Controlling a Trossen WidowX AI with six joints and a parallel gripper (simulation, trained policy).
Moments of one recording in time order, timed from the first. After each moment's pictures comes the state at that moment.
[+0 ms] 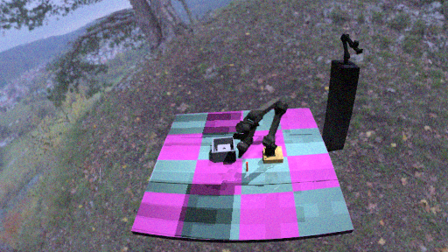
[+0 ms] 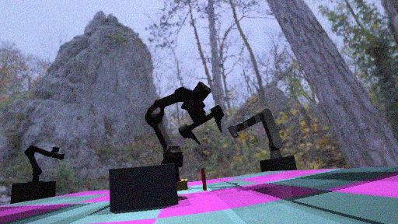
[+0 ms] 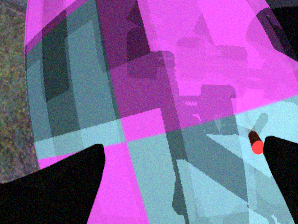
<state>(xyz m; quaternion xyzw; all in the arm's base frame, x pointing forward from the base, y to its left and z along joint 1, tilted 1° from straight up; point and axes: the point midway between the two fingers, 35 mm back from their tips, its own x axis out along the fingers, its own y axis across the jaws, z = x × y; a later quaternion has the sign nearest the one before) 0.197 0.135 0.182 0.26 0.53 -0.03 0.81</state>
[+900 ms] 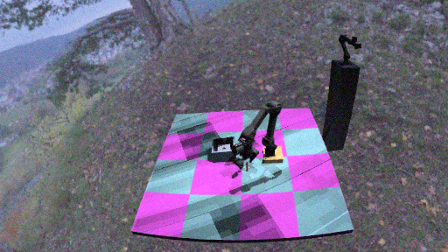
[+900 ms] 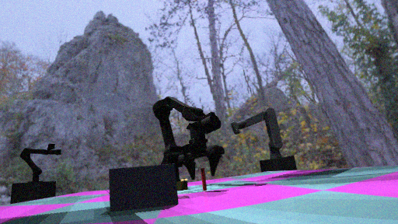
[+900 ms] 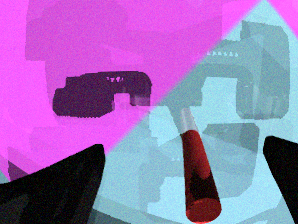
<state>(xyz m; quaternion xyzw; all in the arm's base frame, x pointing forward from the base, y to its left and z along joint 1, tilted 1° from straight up) 0.184 0.100 0.047 0.31 0.59 -0.29 0.69</state>
